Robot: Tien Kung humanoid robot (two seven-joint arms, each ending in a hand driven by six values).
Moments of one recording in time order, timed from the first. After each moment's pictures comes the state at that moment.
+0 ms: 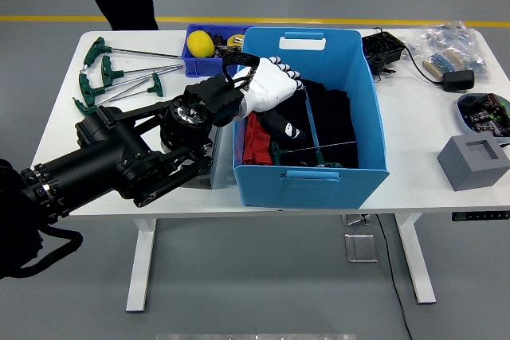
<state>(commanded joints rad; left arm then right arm) -1.05 0.03 -0.41 -0.90 2.17 -0.05 0.15 0.08 -0.18 0.59 0.18 -0.62 -0.21 -0.08</state>
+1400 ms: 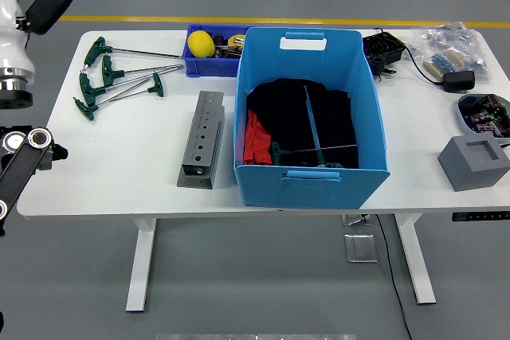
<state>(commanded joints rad) -0.38 0.28 -1.36 -1.38 1.48 0.58 -0.08 0.06 -0.15 0.70 0.18 -0.69 -0.21 -0.10</state>
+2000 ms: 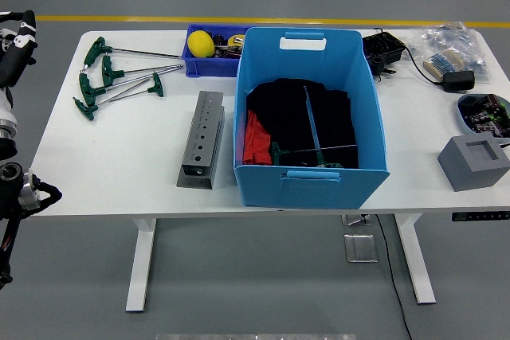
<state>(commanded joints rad) -0.25 0.23 -1.46 -1.38 1.25 0.53 -0.12 0.05 -0.14 0.70 0.18 -0.69 -0.20 -0.10</state>
